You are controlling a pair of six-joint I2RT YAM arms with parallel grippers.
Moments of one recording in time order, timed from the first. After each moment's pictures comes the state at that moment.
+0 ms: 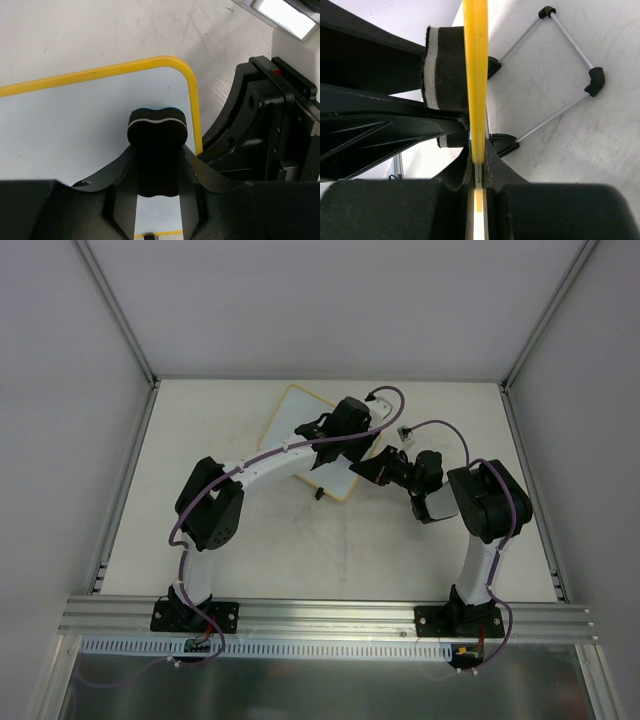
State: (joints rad) left arm -0.80 2.02 1.67 -0.31 -0.08 0.04; right arm 0.30 1.93 0.62 1.21 -0.68 0.88
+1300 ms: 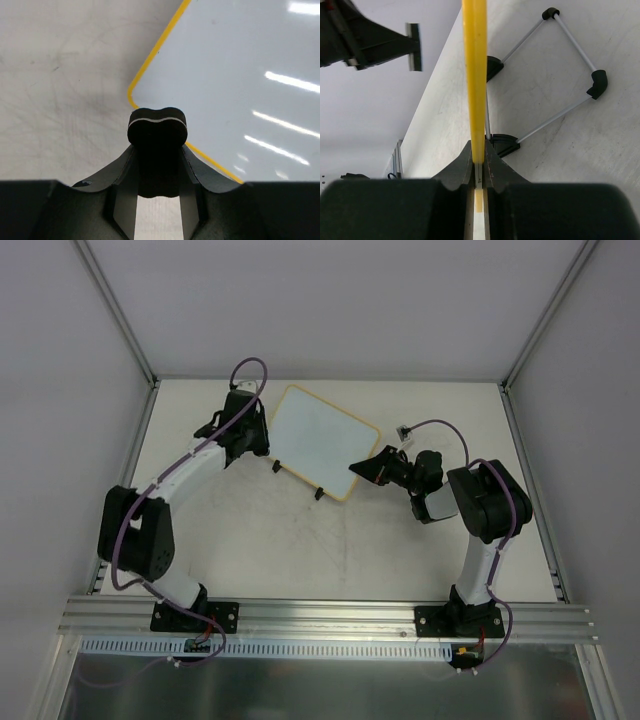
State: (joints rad) left arm -0.35 1.64 1.21 -0.32 -0.16 -0.35; right arm 0.30 1.93 0.62 1.21 -0.69 0.87
